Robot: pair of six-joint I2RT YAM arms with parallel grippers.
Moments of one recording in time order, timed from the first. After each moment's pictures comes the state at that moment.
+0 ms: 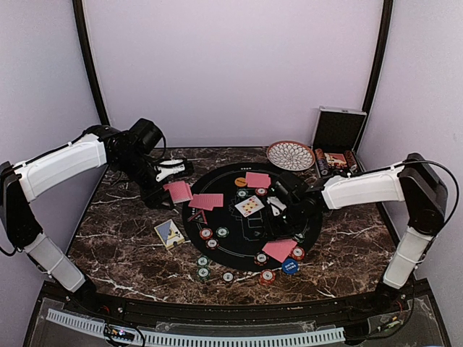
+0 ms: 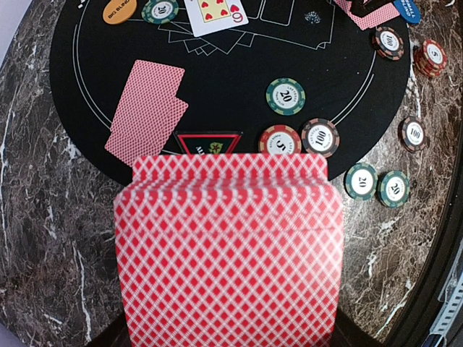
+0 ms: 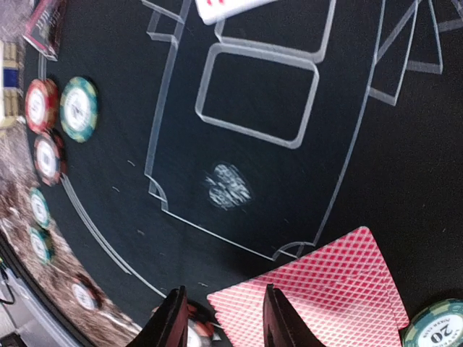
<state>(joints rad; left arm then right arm) -0.55 1.54 1.38 -1.02 0.20 0.64 0.82 1.73 1.02 -0.43 -0.22 0.54</state>
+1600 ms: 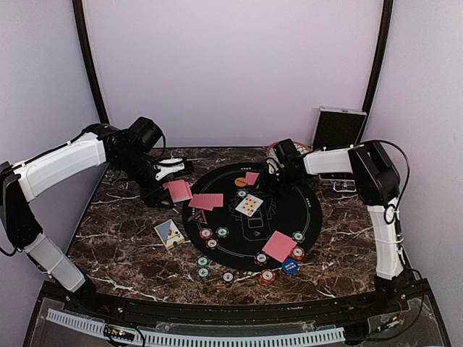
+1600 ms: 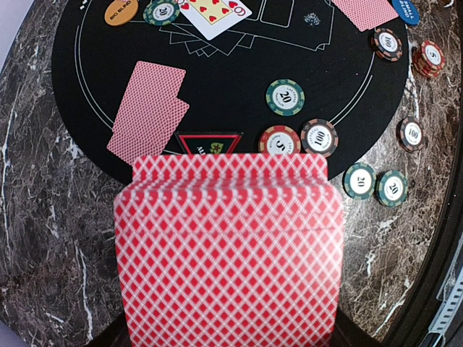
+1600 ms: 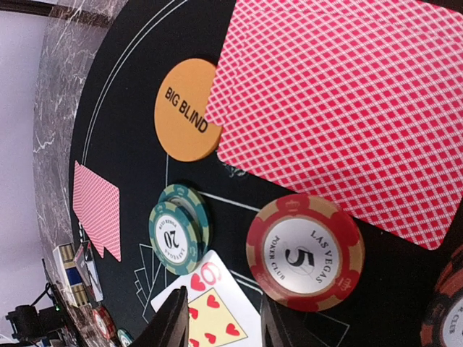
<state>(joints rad) -0.55 1.54 1.39 -1.03 0.20 0.64 0.50 2.23 1.59 -0.32 -0.49 0.56</state>
